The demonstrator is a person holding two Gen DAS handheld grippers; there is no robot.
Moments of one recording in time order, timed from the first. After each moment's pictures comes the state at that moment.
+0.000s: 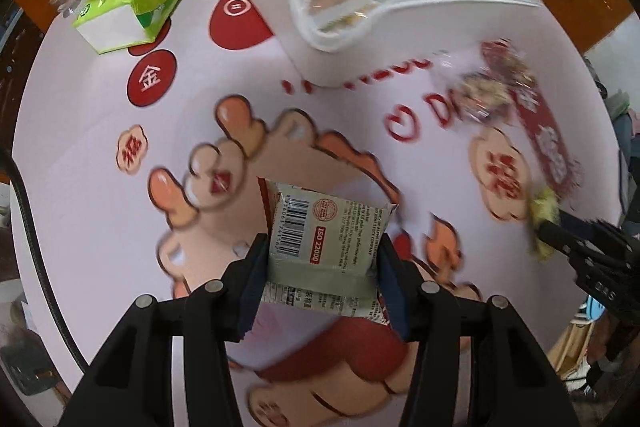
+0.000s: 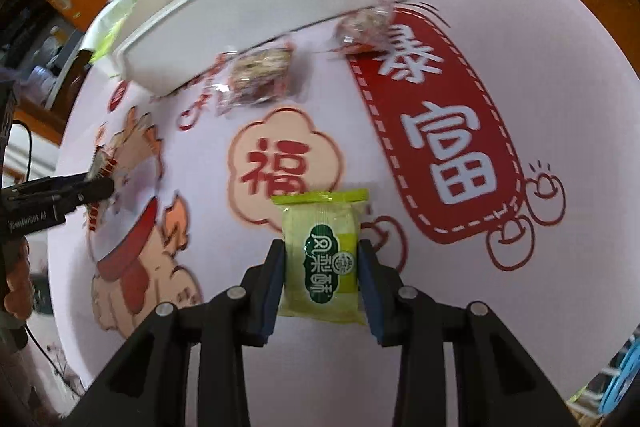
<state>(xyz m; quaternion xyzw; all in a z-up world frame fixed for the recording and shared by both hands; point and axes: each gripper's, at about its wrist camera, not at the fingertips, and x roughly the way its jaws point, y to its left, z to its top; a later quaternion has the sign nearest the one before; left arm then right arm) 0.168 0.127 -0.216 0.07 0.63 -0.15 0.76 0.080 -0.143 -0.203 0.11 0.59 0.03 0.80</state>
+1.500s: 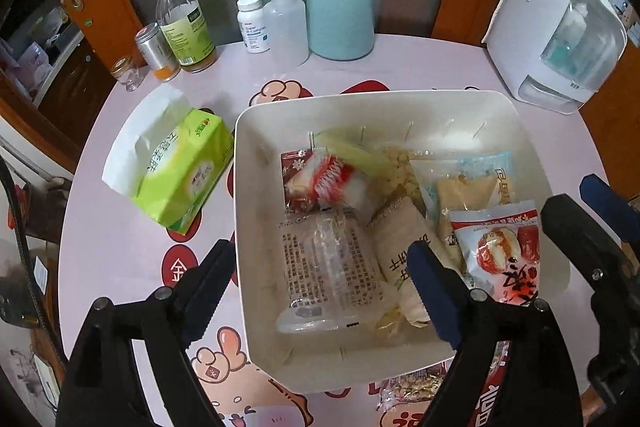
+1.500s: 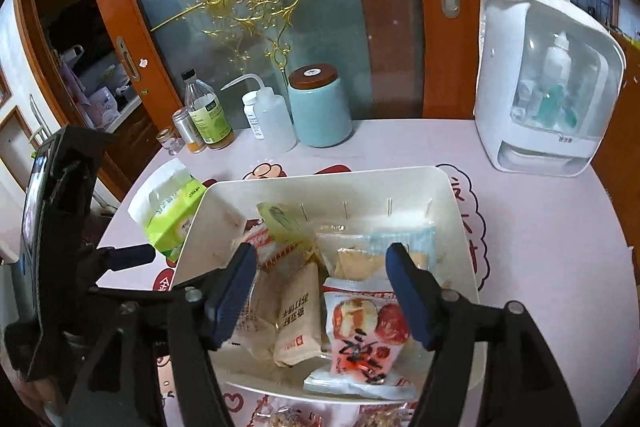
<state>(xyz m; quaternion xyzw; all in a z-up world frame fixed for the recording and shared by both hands) 0.353 0.043 -0.108 0.00 0.54 0.03 0.84 0.316 -0.131 -0.060 0.03 0.41 0.15 0.90</state>
